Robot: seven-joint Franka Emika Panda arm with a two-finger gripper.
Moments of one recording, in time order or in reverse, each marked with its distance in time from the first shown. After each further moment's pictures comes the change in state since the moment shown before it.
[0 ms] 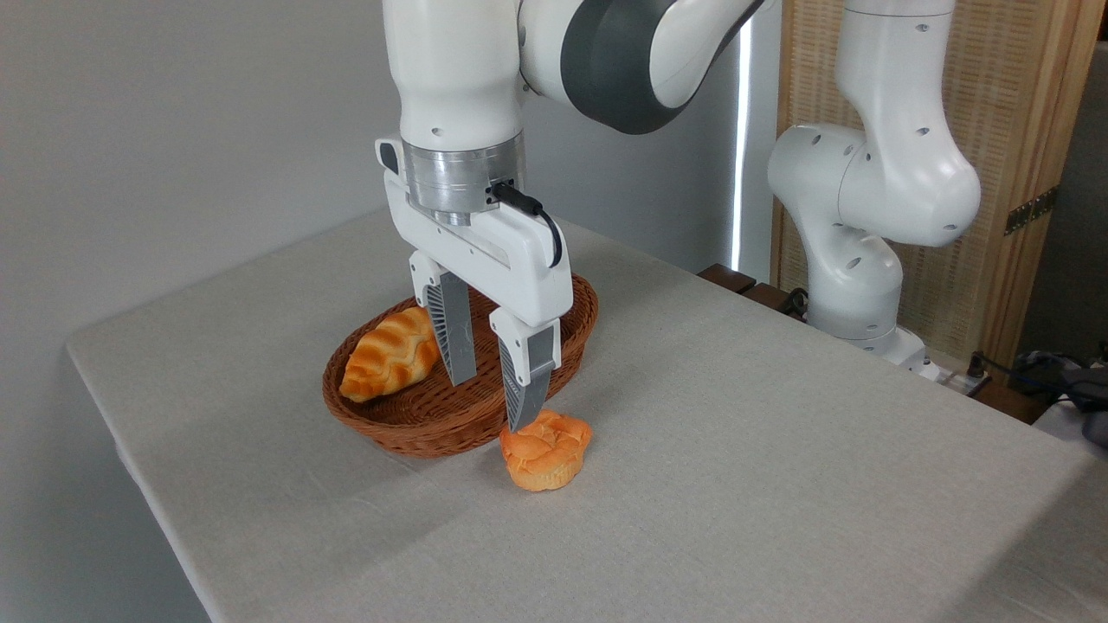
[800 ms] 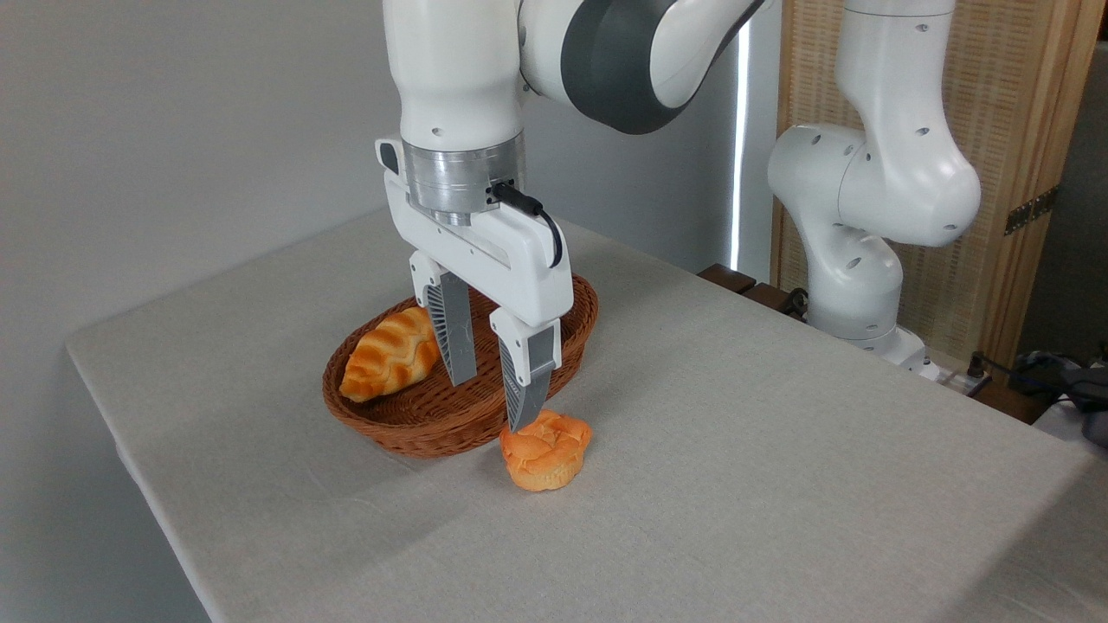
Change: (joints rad) arm 0.000 0.000 0.001 0.000 0.000 0.000 0.000
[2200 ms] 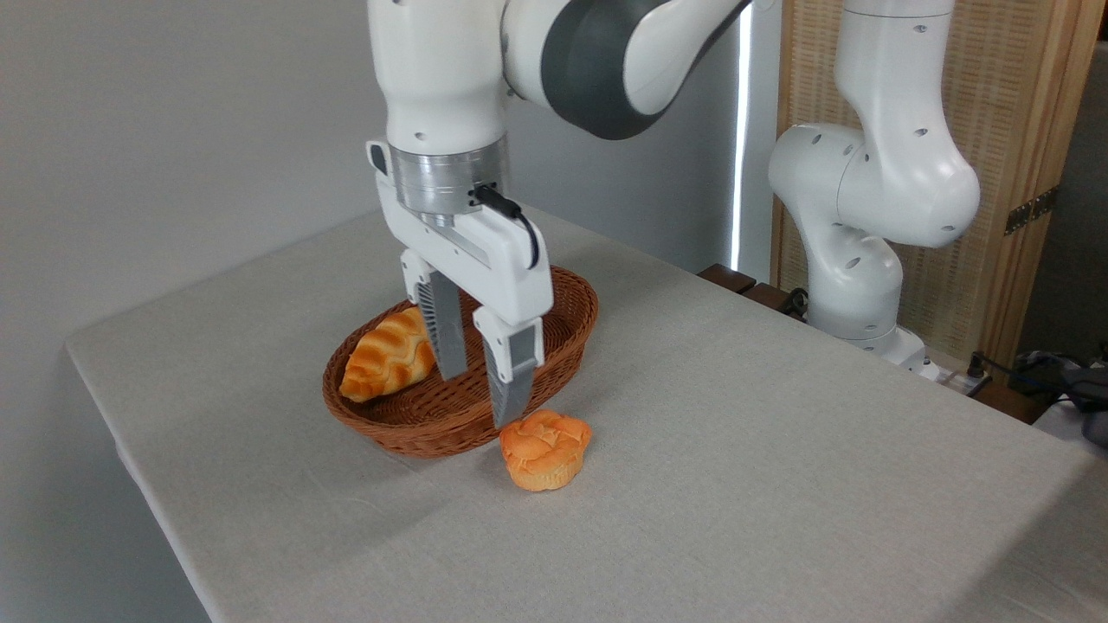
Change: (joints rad) arm -0.034 0.014 -0.011 0.000 -0.007 0.006 -0.013
